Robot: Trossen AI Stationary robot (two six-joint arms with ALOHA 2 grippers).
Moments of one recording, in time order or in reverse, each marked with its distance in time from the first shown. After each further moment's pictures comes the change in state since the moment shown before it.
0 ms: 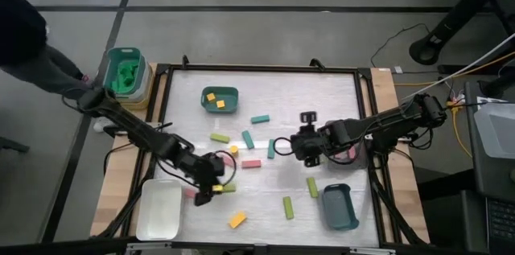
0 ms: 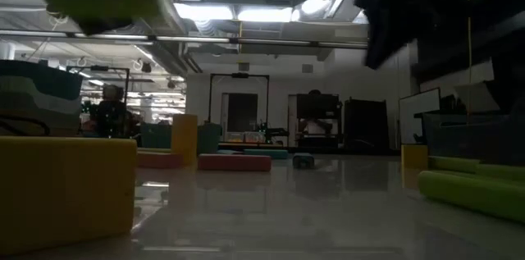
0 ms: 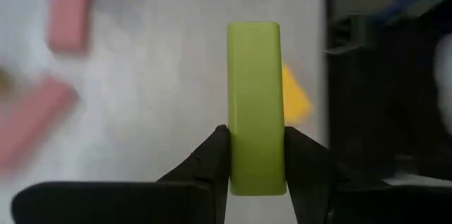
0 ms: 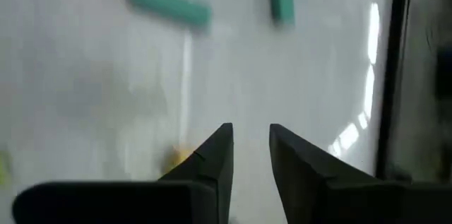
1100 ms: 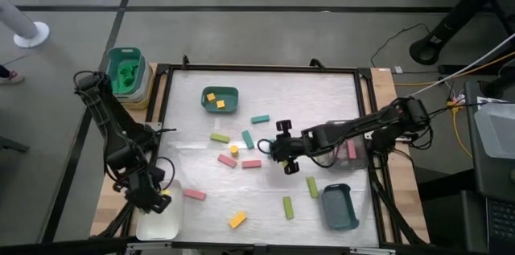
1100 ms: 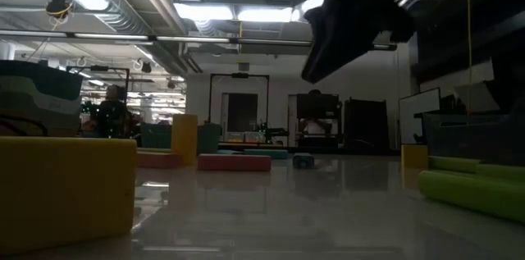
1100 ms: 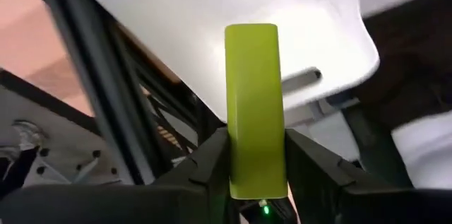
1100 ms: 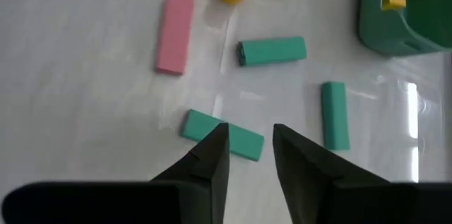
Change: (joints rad) left arm -0.481 -0.213 0.002 -0.441 0.321 -1.486; right arm -0.054 0.172 -0.001 0.389 -0.149 -0.154
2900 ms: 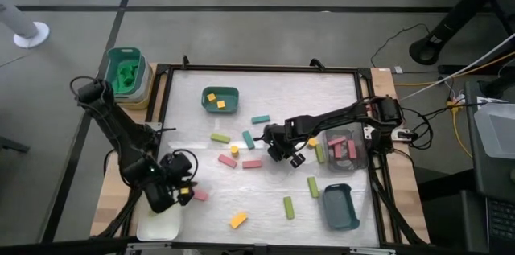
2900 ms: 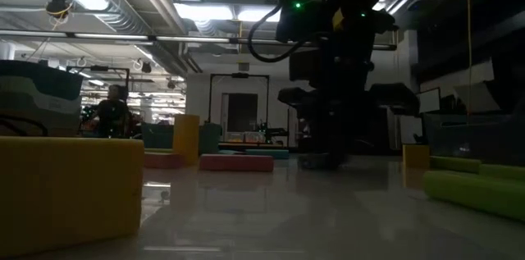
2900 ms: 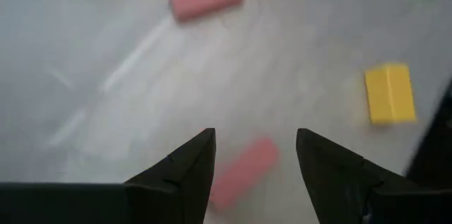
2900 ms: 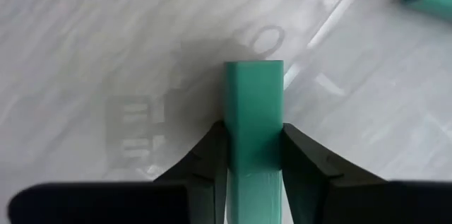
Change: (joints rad) left arm 0.073 0.157 -0.001 -0.024 -0.894 0.644; right arm -0.175 0.236 0.000 -0.065 -0.409 -0.470
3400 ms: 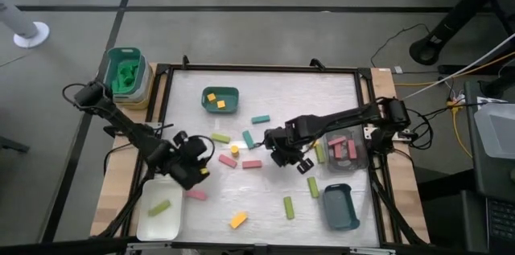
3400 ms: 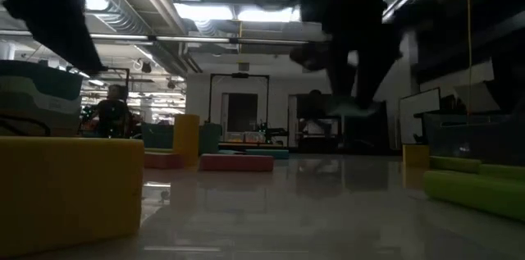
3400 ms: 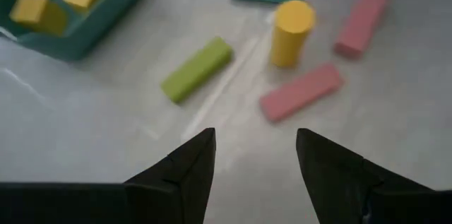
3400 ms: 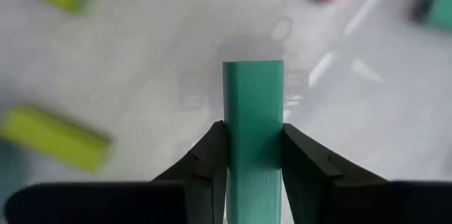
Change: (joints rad) left arm 0.290 0.007 -0.081 0.016 -0.111 0.421; right arm 0.086 -0.067 0.237 -0.401 -0.069 0.093
